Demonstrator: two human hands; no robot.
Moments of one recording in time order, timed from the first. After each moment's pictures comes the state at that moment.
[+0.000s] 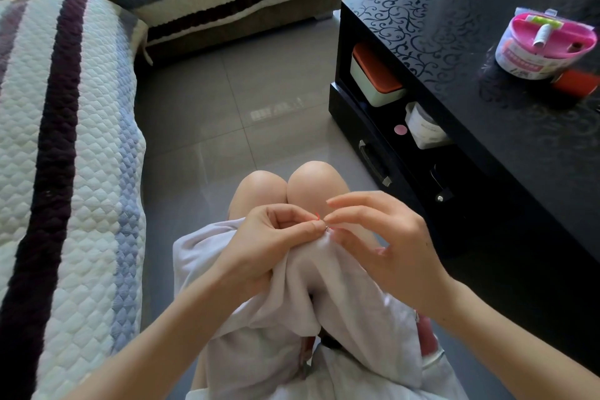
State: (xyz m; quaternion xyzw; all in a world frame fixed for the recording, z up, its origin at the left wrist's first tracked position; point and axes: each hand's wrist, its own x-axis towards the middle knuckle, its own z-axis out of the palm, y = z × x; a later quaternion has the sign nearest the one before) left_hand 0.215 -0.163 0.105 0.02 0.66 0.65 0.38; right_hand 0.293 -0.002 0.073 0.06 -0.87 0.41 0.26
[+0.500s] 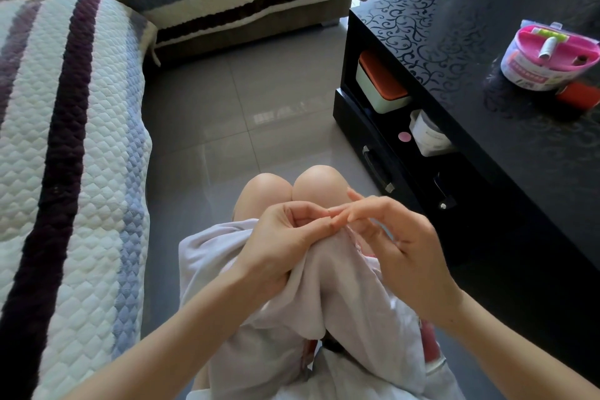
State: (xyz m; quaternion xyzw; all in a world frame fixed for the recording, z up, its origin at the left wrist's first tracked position) left_hand 0.220 -0.150 0.108 0.00 0.64 0.68 0.36; right_hand 0.293 -0.010 0.085 0.05 -0.76 0.61 0.23
